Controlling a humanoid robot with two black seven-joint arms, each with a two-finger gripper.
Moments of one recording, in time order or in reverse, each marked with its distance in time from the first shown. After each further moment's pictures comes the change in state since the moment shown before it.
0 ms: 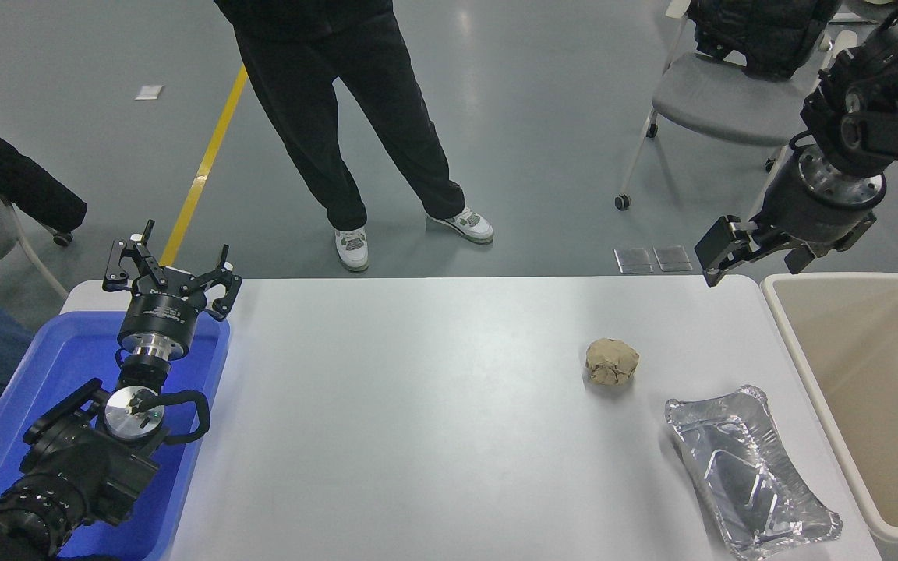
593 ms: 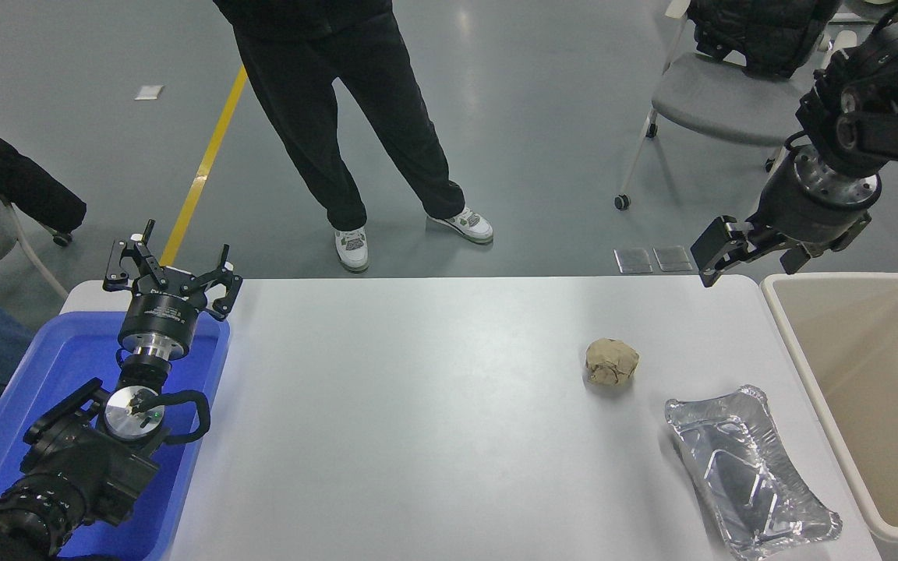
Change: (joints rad) left arm 0.000 0.000 -0.001 0.000 -0.001 -0.002 -0.001; right arm 0.000 0.002 0.011 0.000 0.000 0.000 0.000
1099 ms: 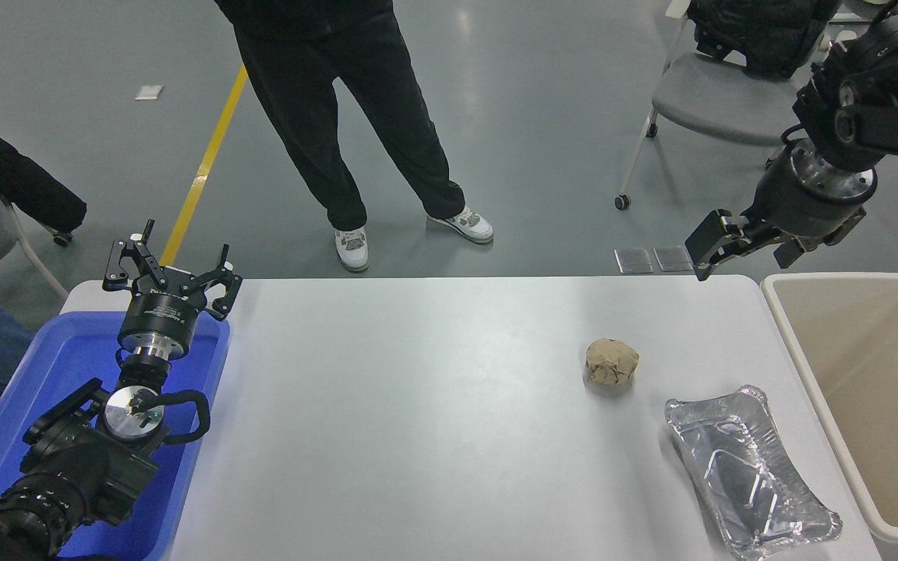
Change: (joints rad) left arm 0.000 0.000 0.000 0.000 0.000 0.000 0.001; right arm 0.009 -0.002 0.014 -0.001 0.000 0.000 0.000
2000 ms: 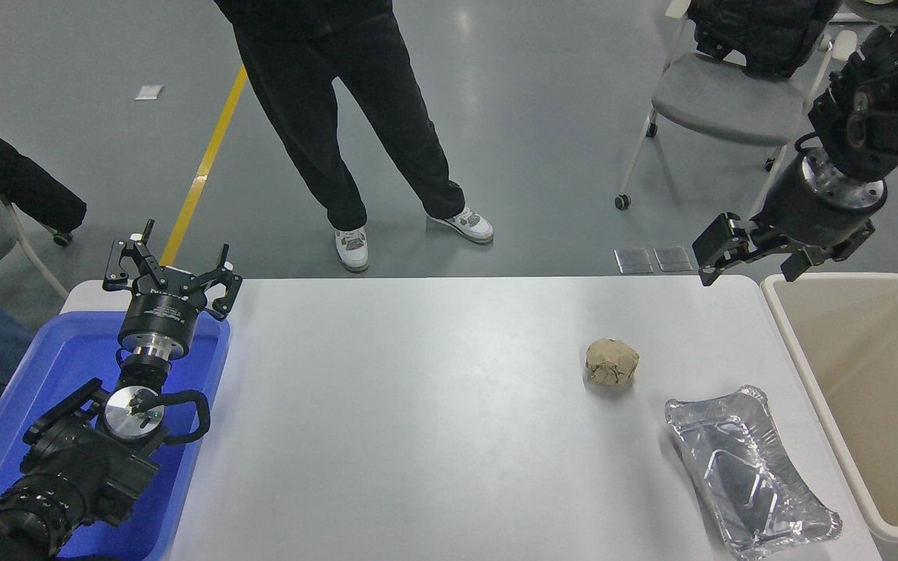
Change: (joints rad) left arm 0.000 0.000 0.000 0.000 0.000 -0.001 -0.001; right arm -0.055 -0.069 -0.077 0.000 0.083 0.000 0.001
